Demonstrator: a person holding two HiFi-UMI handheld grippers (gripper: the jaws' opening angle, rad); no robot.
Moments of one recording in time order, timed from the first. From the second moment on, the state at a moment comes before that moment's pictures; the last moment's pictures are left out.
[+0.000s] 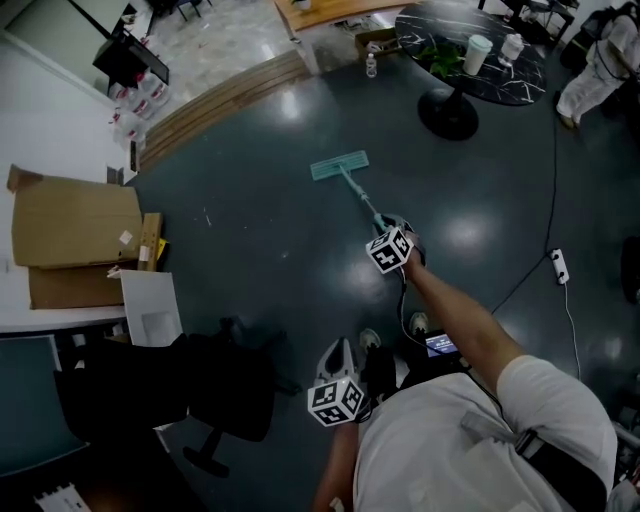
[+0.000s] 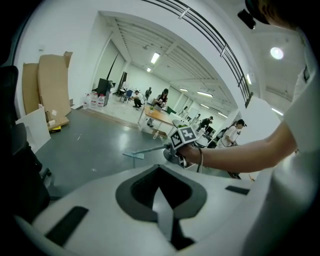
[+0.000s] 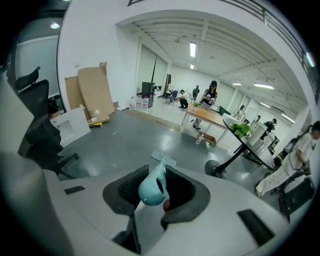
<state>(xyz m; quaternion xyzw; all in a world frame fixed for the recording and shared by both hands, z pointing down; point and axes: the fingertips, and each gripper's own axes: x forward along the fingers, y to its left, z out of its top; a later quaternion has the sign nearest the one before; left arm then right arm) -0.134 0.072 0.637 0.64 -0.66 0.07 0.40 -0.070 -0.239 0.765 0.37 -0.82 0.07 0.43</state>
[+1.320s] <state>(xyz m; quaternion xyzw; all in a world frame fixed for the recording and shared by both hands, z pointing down) -0.069 -0.002 0.573 0.75 -0.58 0.03 0.31 0.017 -0.058 0.621 0.32 -0.88 0.06 0.35</state>
